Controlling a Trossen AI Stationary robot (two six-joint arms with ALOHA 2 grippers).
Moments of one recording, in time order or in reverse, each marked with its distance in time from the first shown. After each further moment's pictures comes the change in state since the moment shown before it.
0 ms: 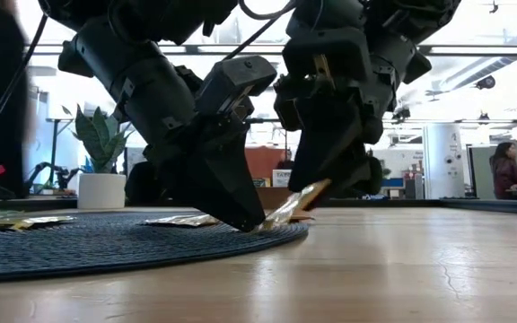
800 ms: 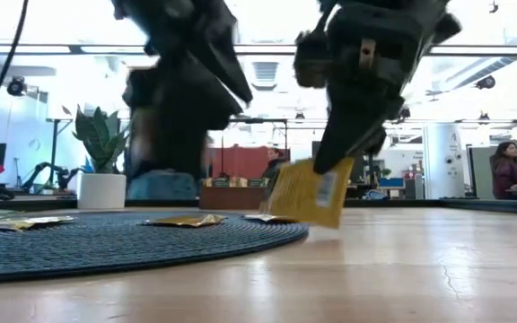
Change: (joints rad) left arm -0.001 -0.277 0.092 -0.324 -0.170 -0.050; right arm 0.063 -0.121 0.002 -0.174 0.229 -0.256
